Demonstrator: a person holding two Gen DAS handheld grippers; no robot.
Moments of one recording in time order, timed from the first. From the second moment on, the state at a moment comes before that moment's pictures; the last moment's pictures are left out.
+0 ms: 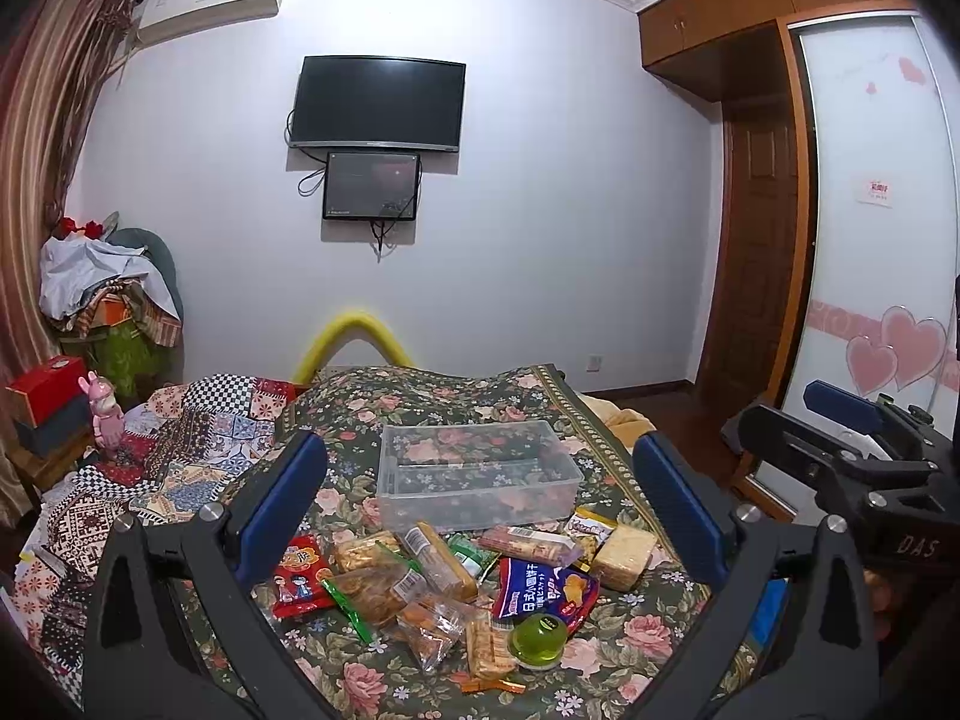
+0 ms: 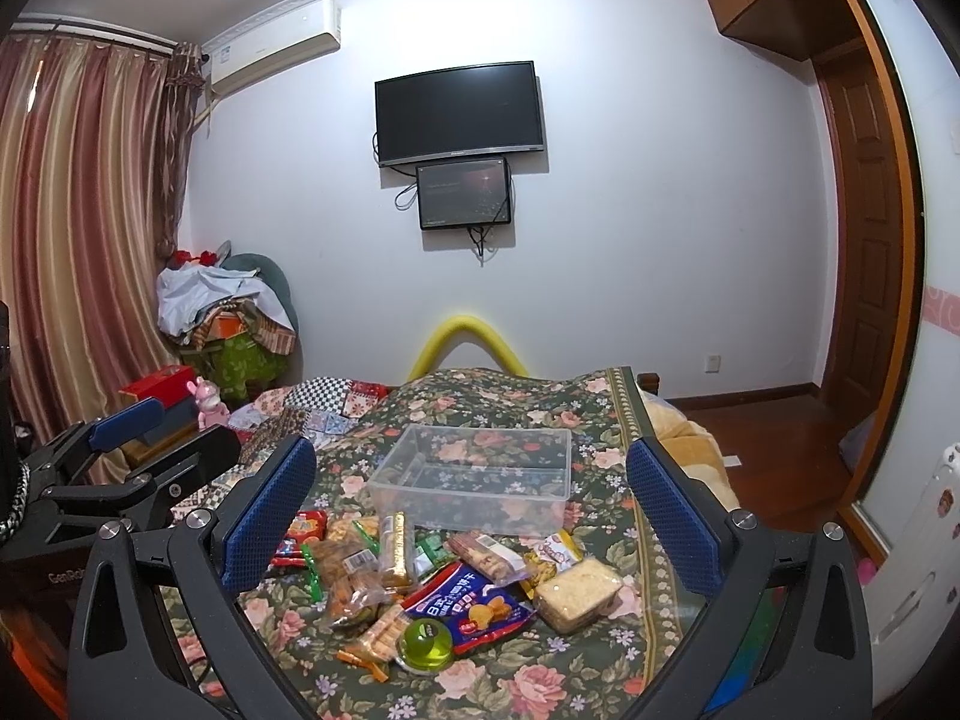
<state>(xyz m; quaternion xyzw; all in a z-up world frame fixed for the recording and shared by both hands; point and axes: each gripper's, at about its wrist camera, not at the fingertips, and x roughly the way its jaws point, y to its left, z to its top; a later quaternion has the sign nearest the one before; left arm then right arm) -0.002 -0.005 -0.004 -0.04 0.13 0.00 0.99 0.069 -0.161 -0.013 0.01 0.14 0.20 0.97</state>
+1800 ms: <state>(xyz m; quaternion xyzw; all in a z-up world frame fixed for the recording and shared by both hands) 0.125 0.038 -0.209 -0.07 0.45 -0.05 0.89 0.152 -0.103 -0.185 0.00 0.45 0.31 0.84</state>
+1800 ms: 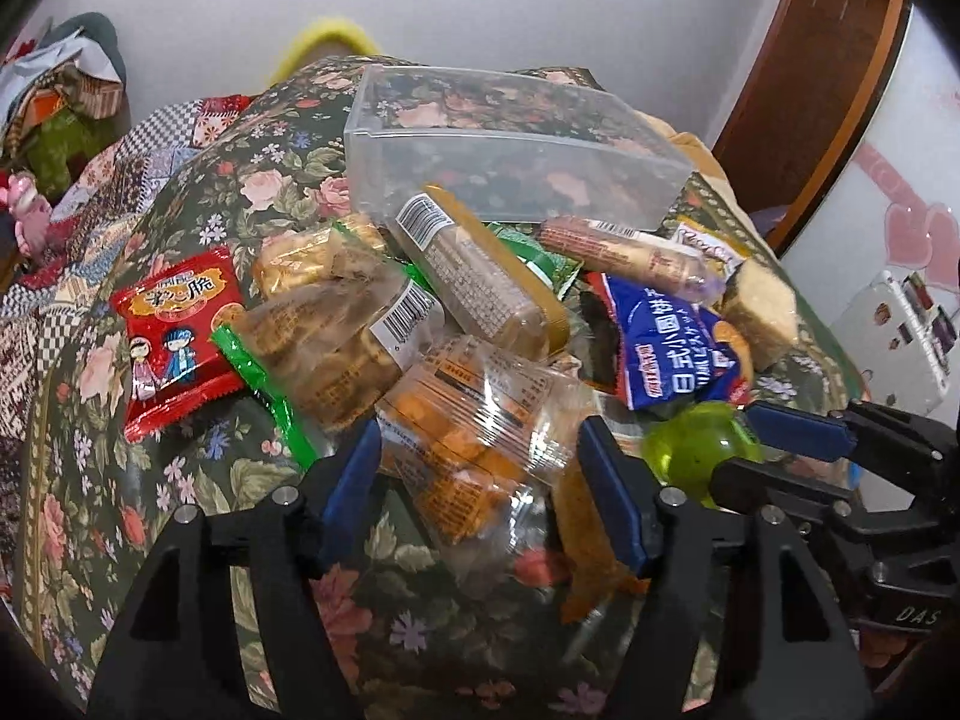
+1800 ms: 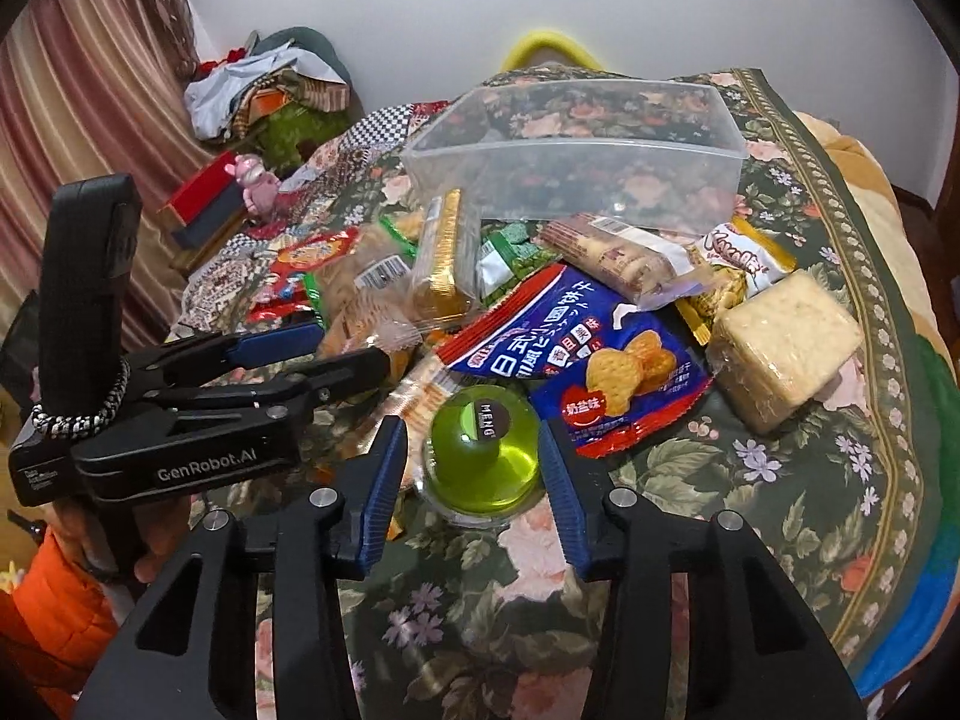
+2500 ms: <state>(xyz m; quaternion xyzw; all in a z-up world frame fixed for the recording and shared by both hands) 0.130 0.046 -0.218 -0.09 0.45 -0.03 0.89 0.159 -0.092 -0.195 -0.02 0.46 0.31 0.83</state>
